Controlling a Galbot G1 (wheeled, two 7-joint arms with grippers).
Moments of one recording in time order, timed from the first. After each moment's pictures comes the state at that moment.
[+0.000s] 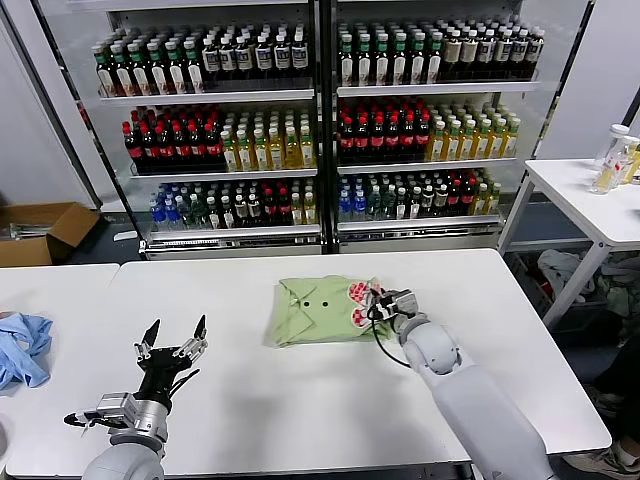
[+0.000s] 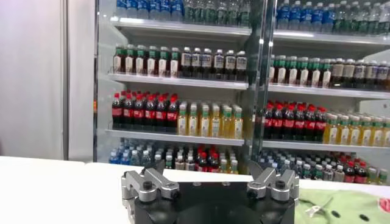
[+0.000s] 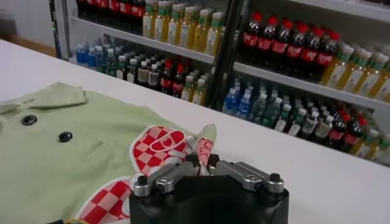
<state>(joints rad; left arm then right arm) 1.44 -1.17 -0.54 -2.04 -0.46 0.13 -0.22 -0.66 1.18 0.01 1.40 0.30 -0.47 0.03</state>
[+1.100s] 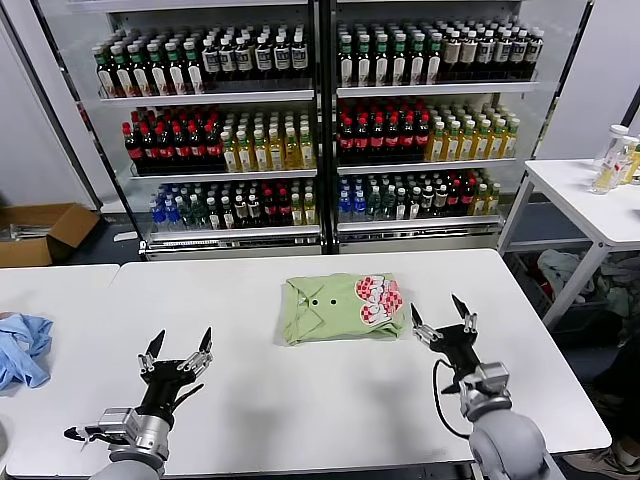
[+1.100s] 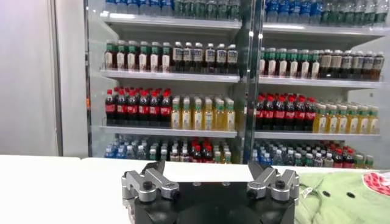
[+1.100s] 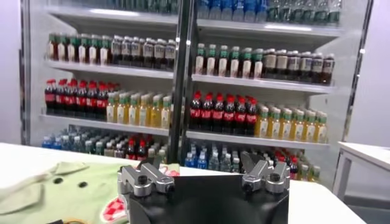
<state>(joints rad) 1.52 -1.18 -0.54 -2.10 -0.43 0.14 -0.20 -1.28 1.10 0.39 1.96 0.32 -0.15 0.14</state>
